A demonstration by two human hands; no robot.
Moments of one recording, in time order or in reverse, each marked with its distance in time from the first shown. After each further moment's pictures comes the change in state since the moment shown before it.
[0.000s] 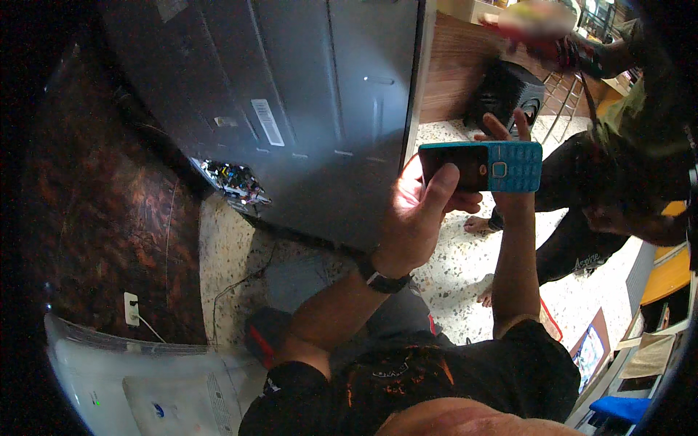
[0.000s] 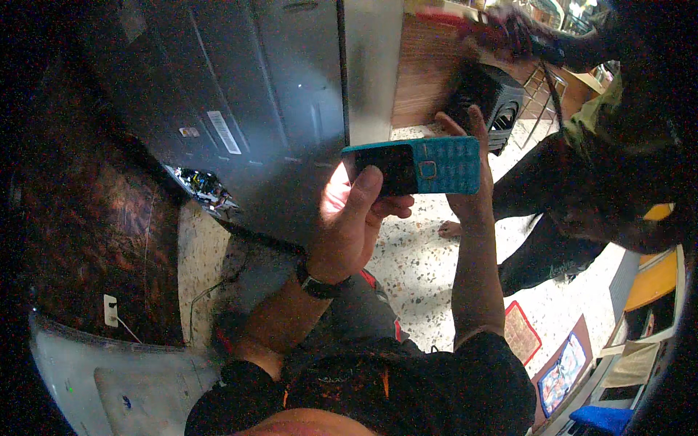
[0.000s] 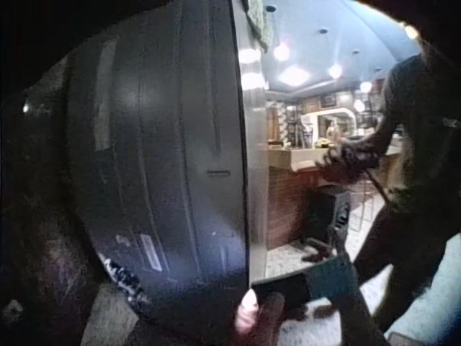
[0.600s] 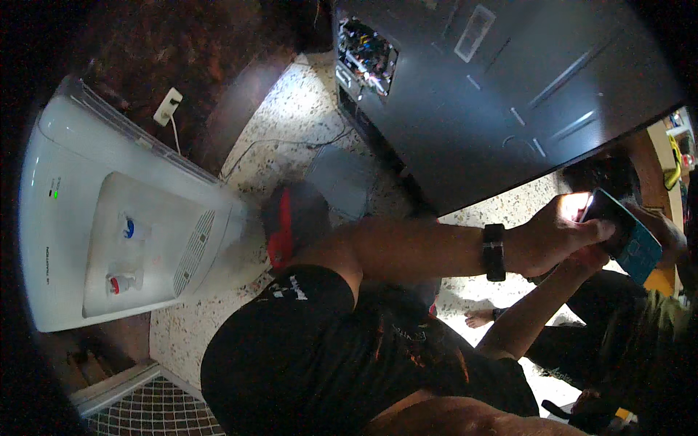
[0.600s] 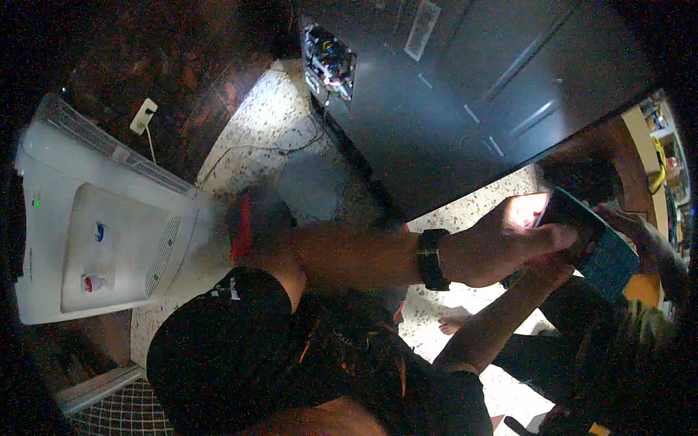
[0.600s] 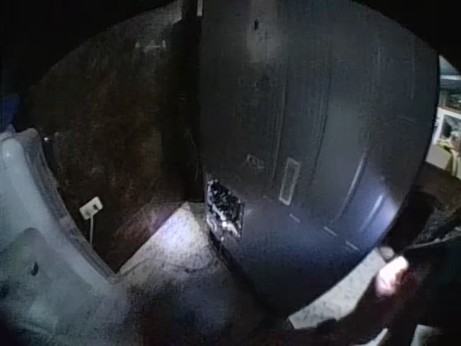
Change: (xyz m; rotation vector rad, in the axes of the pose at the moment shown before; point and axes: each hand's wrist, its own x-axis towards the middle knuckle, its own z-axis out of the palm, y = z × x) left_hand -0.020 -0.010 0.003 -0.222 -0.001 0.062; right_hand -0.025 0.057 -0.030 0.178 0.284 0.099
